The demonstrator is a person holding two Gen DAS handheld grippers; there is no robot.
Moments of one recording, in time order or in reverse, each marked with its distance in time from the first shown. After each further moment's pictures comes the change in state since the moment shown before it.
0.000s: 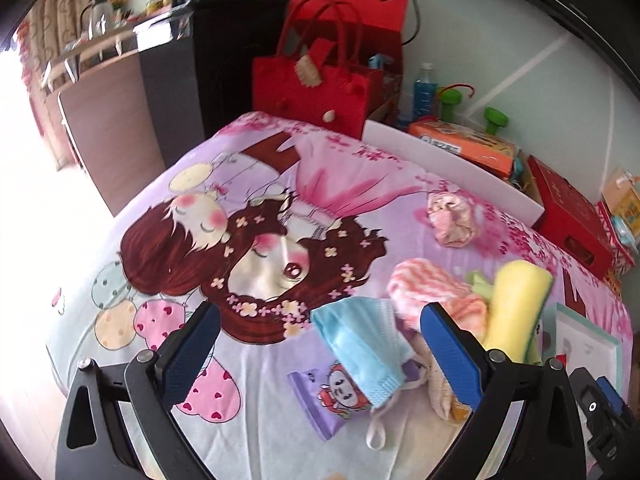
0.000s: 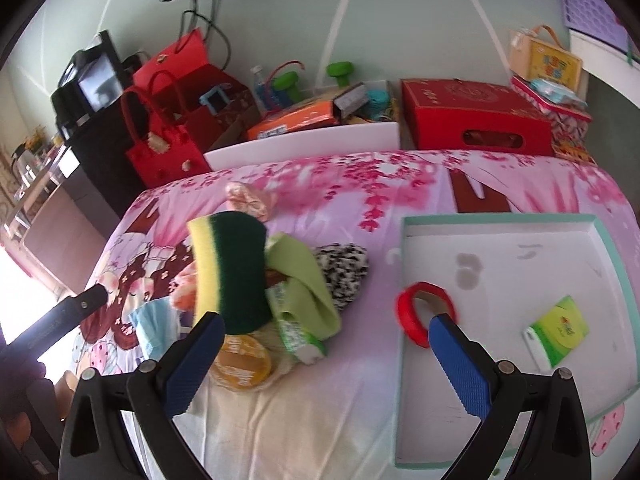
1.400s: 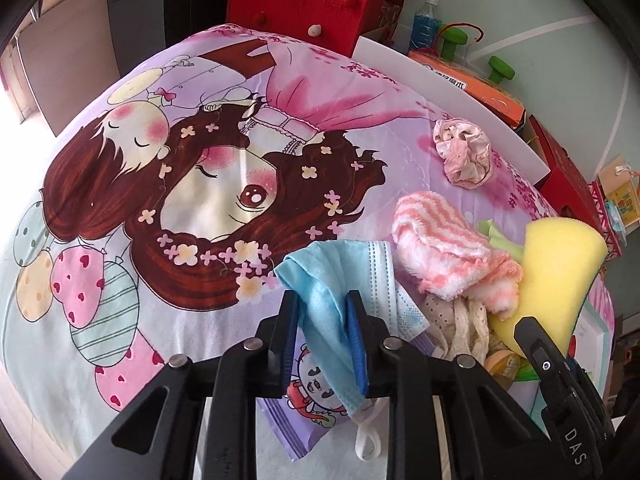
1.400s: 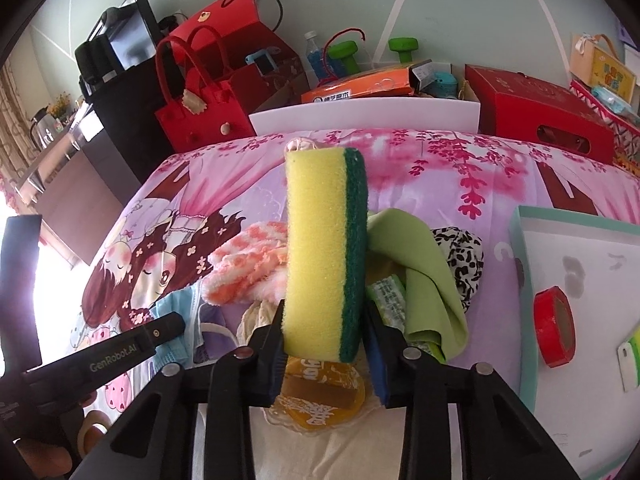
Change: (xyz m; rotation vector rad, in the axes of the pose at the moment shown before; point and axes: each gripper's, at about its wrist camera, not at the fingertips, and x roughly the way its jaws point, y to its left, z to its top) left arm 0.079 -0.003 -0.020 -0.036 0.238 -0.125; right arm 0.071 0.068 -0.013 -0.092 0.046 0.091
